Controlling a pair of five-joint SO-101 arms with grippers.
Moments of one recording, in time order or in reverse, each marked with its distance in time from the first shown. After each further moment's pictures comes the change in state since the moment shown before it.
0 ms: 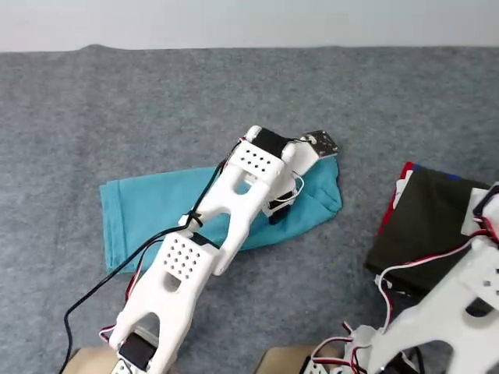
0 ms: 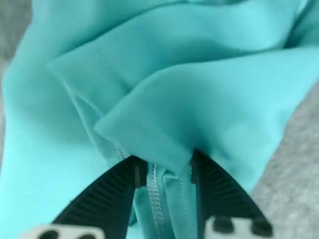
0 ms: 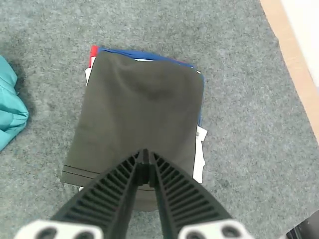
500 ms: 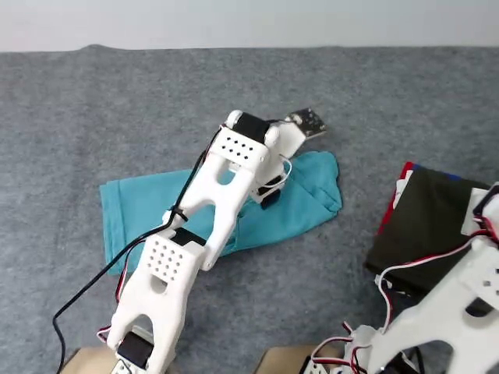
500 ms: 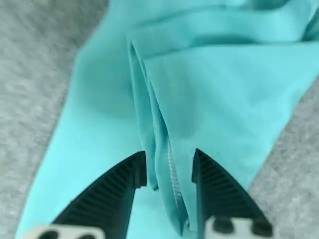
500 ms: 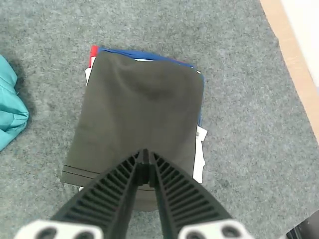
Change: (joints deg) left arm -4.1 -8.6 6.2 0.2 0.3; right arm 0.0 0.0 0.0 0.0 0.0
